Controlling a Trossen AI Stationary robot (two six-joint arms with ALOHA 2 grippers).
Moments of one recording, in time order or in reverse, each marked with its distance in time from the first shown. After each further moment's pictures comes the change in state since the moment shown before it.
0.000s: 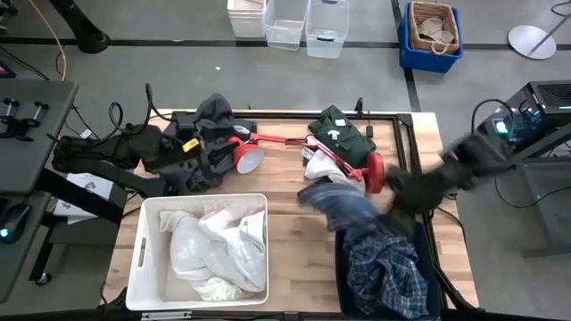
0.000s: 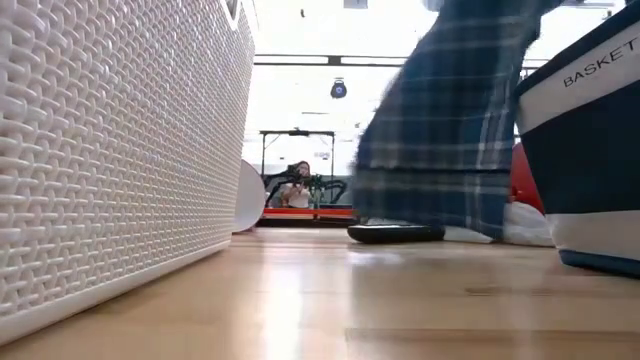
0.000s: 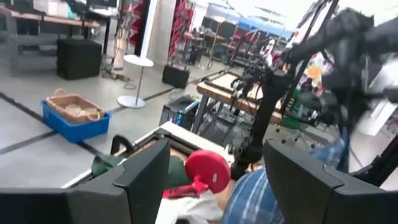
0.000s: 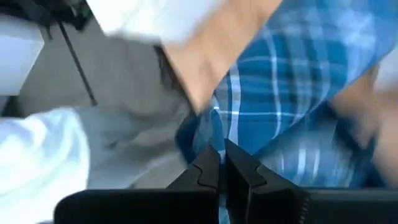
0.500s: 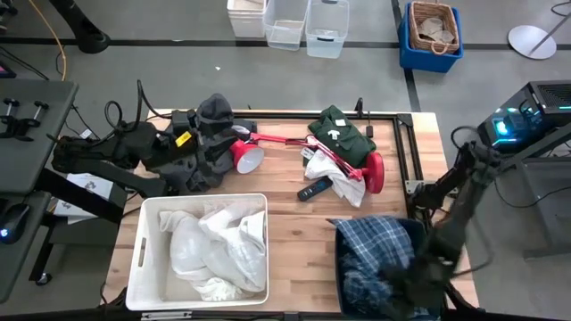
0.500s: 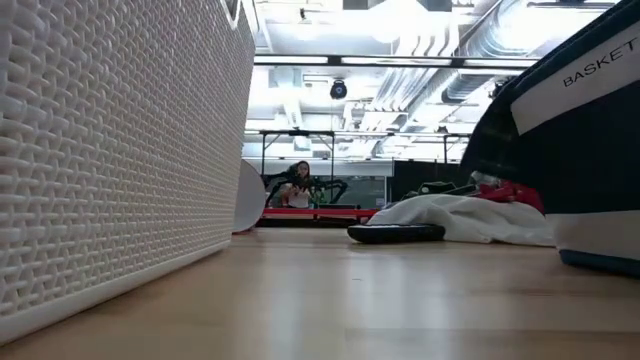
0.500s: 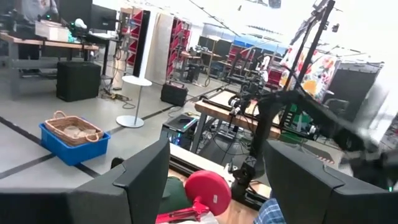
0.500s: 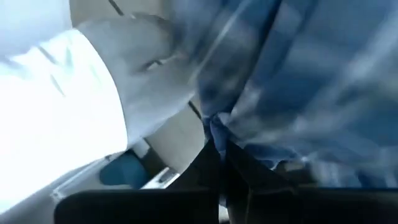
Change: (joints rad) left arm 0.012 0.000 0.000 0.095 0.000 0.078; right arm 0.416 0.004 -0.873 1.089 -0.168 0.637
